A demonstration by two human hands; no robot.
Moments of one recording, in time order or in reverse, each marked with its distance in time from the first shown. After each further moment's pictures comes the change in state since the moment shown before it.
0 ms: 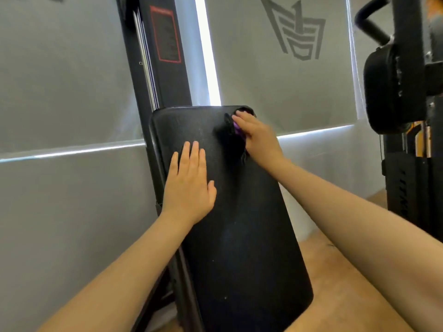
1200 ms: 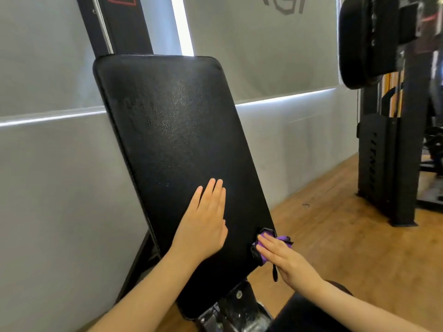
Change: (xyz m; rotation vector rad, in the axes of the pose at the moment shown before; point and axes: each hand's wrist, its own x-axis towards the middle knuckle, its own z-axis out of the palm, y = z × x) left_hand -0.113 0.102 0.033 -0.048 -0.186 0.361; right_hand -0.375 0.083 0.008 -0.033 -0.498 -0.082
